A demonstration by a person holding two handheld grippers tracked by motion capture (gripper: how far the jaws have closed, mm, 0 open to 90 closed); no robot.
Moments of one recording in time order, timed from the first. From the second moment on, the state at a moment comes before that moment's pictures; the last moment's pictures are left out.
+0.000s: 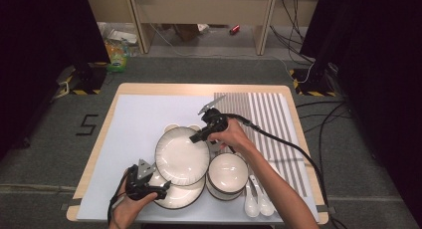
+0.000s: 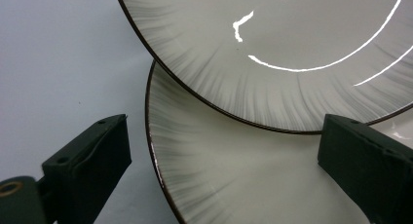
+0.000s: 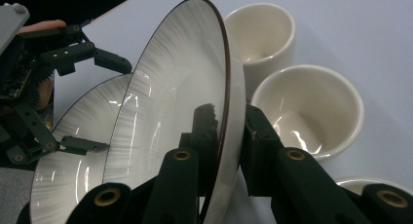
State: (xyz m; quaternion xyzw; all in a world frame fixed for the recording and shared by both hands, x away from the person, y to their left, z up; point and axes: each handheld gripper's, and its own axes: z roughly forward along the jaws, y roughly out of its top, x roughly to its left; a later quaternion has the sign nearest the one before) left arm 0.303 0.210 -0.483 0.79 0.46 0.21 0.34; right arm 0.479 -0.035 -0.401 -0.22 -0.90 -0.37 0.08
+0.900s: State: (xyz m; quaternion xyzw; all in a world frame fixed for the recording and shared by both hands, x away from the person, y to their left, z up) left arm 0.295 0.212 -0.468 0.79 0.44 0.25 0.35; right arm 0.481 -0.016 -0.376 -0.22 -0.91 -0.36 0.06
